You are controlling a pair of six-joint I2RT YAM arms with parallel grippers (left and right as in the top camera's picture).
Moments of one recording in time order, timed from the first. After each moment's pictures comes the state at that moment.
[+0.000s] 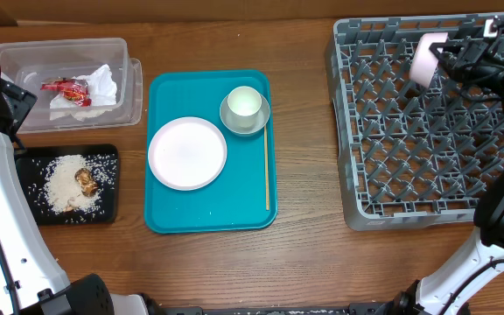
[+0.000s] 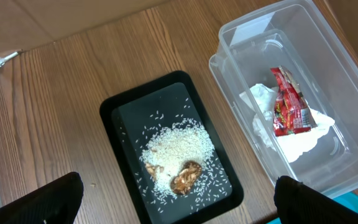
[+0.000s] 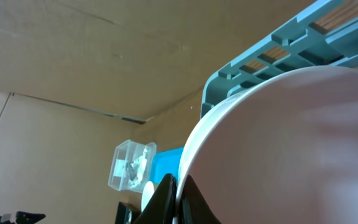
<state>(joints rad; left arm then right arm) 0.40 1.59 1.90 -1.36 -0.42 -0.70 -0.46 2.07 1.61 -0.23 -1.18 0.47</state>
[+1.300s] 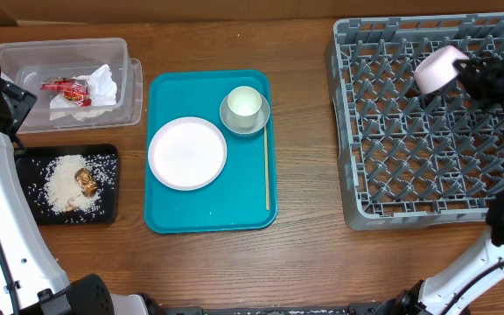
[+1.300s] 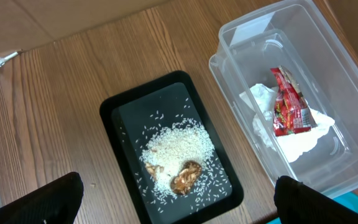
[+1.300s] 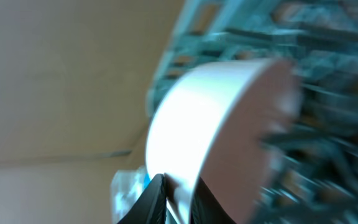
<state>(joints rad) 0.40 1.59 1.90 -1.36 -0.42 -0.70 -0.58 2.09 1.63 -0.48 -1.02 0.51</state>
